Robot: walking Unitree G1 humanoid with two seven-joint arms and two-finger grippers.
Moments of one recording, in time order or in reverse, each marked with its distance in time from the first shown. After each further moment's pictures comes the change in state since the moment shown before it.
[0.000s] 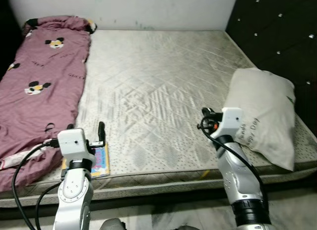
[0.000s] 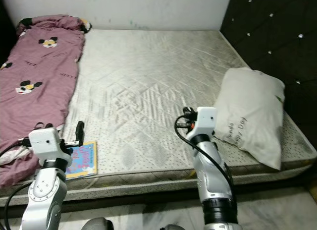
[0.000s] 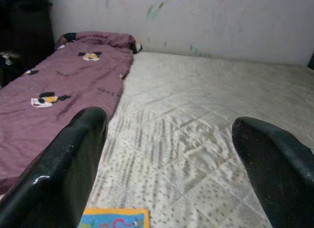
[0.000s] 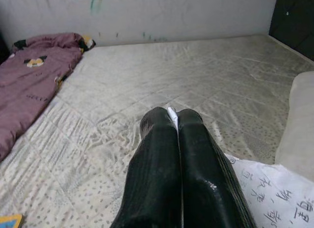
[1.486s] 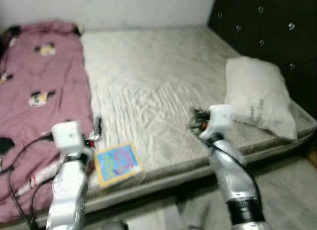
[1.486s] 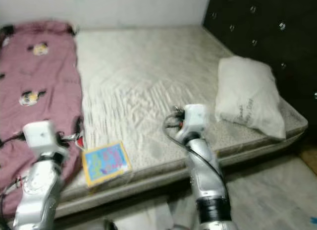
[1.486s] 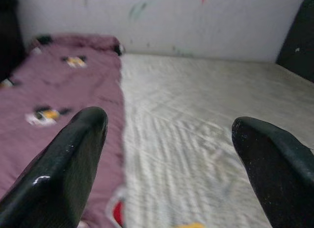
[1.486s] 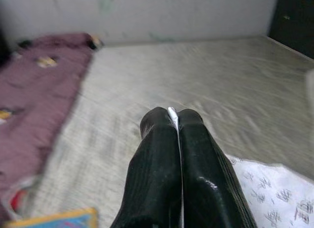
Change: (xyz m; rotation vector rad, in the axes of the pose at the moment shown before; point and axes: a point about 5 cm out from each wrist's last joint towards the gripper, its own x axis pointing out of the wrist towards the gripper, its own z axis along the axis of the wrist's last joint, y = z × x) left arm 0.013 0.005 0.009 -0.027 -0.004 -0.011; right arm 0.007 0.026 0.006 -0.029 0.008 0.107
